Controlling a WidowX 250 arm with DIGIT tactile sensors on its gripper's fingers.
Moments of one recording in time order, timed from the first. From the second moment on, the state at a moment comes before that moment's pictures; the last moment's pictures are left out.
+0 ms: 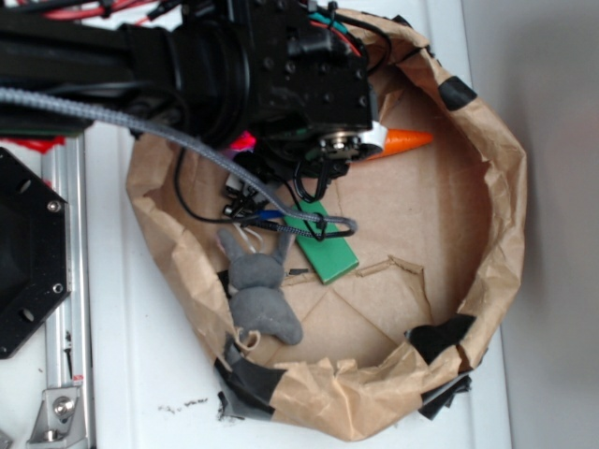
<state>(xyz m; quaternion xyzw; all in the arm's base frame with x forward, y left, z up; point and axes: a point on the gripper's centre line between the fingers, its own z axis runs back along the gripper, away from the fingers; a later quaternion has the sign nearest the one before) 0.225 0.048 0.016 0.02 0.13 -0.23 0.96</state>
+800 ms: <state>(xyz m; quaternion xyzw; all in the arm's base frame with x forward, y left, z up) 0.224 0.047 0.019 0.01 0.14 -0.24 0.96</state>
